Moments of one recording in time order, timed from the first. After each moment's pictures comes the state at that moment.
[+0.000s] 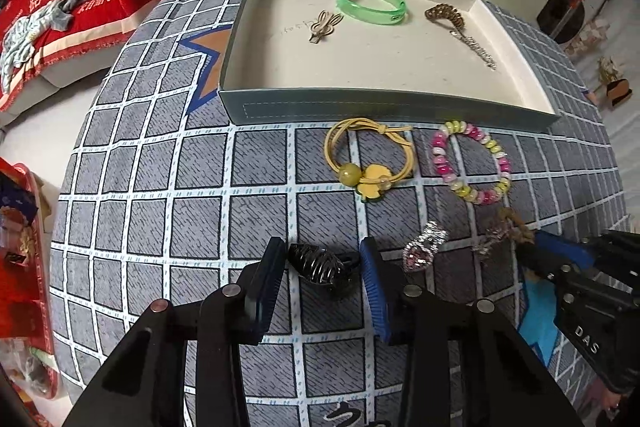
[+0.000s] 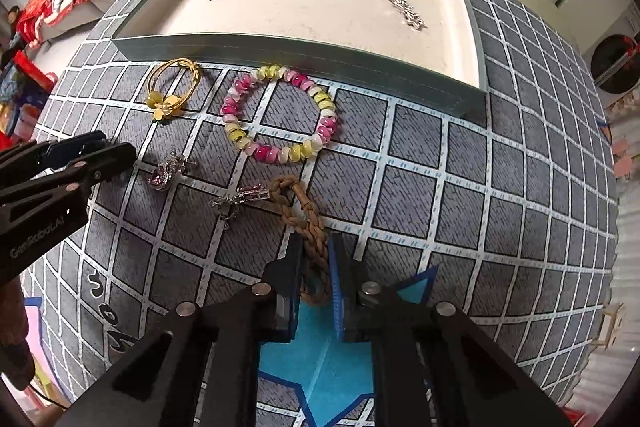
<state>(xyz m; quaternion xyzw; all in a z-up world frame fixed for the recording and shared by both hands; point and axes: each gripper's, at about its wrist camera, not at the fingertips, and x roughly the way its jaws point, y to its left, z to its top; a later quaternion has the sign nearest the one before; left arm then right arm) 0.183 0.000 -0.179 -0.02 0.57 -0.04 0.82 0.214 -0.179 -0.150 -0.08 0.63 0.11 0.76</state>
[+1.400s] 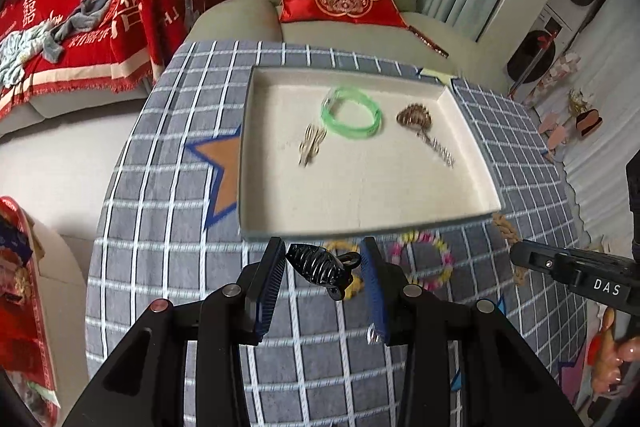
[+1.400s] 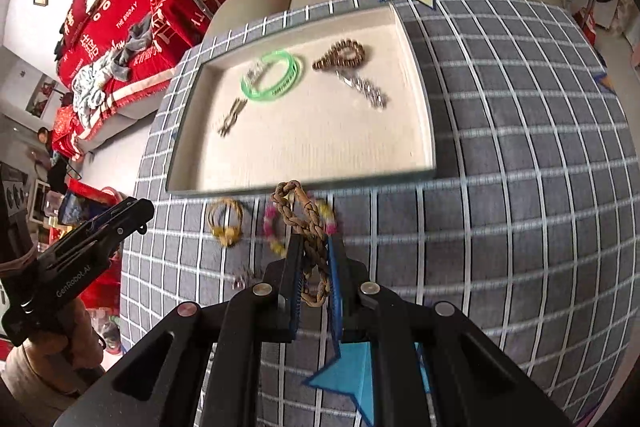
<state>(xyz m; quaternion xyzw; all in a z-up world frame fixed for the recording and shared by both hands) 0.217 0.028 -0.098 -0.05 0.51 -0.08 0.86 0.251 -0.244 -0.080 0.14 0.59 0.13 0.78</state>
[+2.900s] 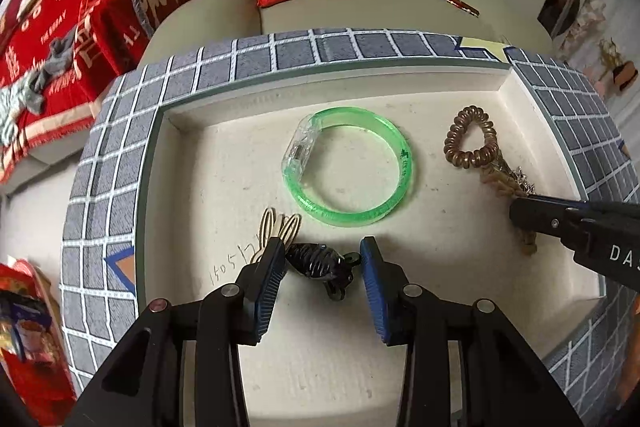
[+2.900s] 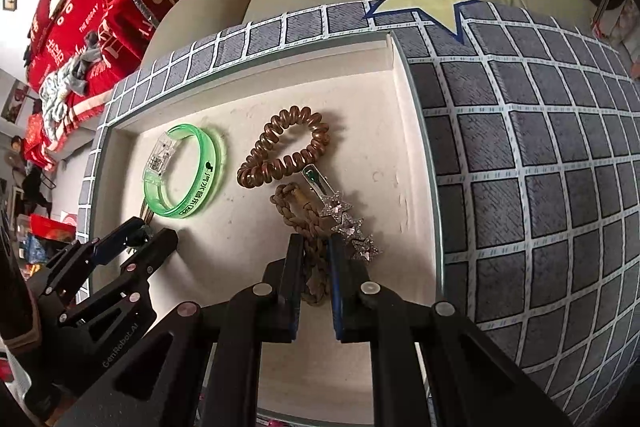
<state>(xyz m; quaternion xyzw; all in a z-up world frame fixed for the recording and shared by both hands) 0.348 -0.040 -0.176 0.06 0.54 -0.05 0.84 0.399 -0.239 -0.156 0.11 0.61 0.09 0.78</state>
